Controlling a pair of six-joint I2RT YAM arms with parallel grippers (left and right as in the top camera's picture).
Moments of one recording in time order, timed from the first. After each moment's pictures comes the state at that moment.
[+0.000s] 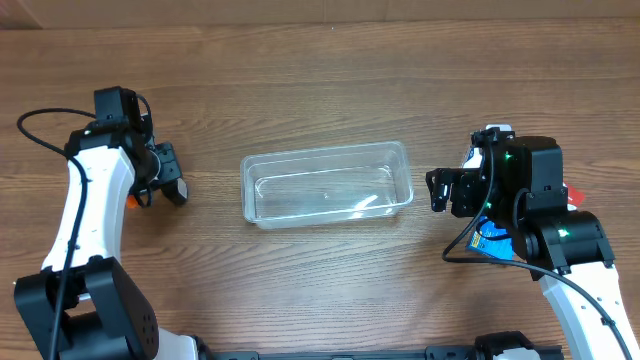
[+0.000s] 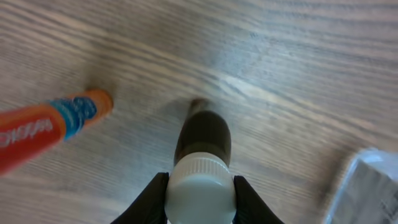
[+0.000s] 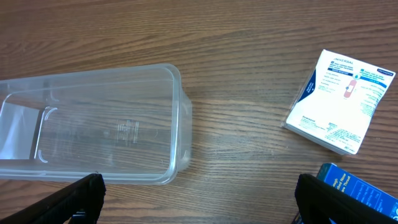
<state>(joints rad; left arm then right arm) 0.20 1.66 1.27 -0.95 -0.02 -0.16 0.12 1.06 0.97 -0.79 -0.17 0.15</state>
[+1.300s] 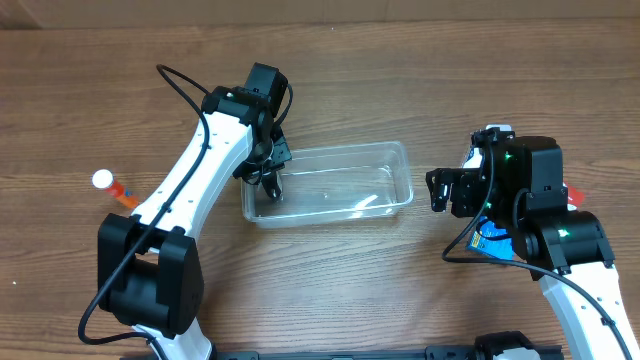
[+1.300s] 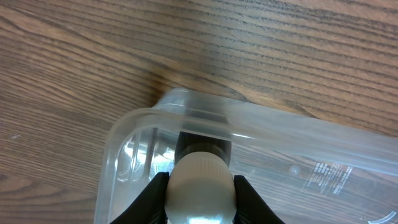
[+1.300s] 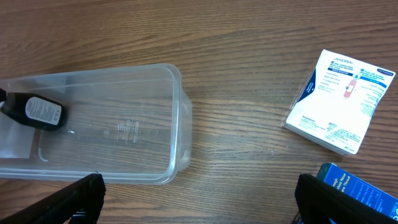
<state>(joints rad) -0.33 1.86 1.52 -1.10 -0.05 -0.68 0.12 1.06 0.97 -0.79 -0.17 0.15</state>
